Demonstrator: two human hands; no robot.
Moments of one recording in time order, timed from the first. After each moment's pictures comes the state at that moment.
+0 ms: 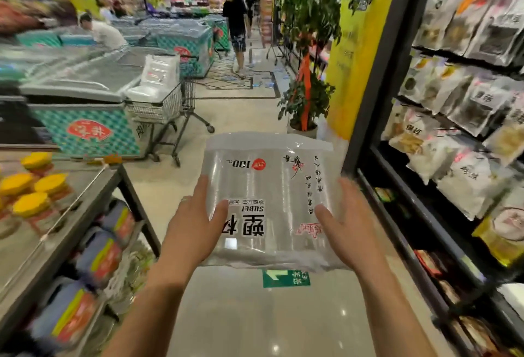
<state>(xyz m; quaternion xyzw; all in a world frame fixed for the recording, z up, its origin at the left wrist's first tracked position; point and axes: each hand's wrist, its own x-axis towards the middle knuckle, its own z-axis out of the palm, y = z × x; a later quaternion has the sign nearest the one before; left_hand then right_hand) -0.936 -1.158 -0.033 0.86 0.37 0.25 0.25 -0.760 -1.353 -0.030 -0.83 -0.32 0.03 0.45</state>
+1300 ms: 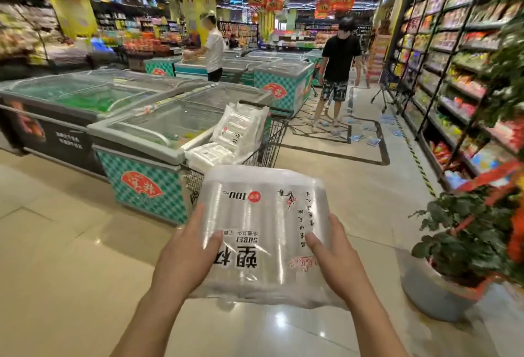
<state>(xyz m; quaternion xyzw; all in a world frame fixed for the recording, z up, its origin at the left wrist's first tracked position) -0.527 -0.280 -0.044 0.76 0.55 0.30 0.19 -0.287 -0.395 -0.040 -0.72 -0.45 0.21 0.49</state>
